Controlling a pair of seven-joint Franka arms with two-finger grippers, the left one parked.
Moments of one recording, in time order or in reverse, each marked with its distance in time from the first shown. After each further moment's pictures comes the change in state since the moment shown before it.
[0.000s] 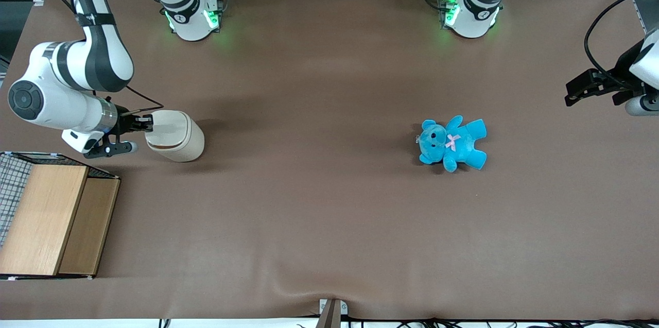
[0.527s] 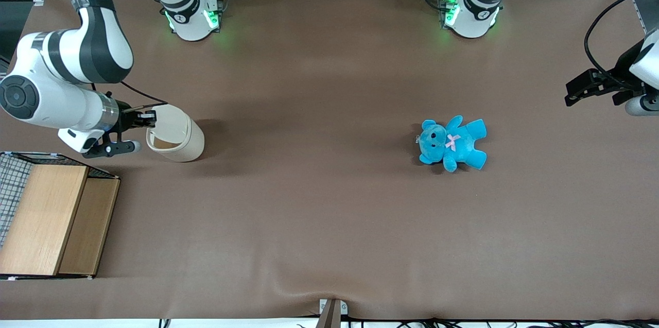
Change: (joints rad) arm 0.072 -0.002 0.004 0.156 0.000 -0.180 0.100
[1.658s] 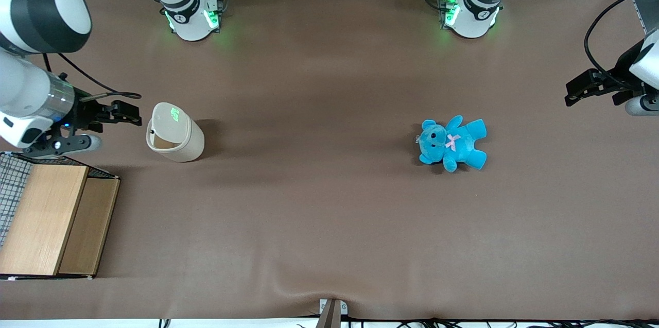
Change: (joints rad) arm 0.010 0.031 -0.015 0.344 -0.001 -0.178 0.010
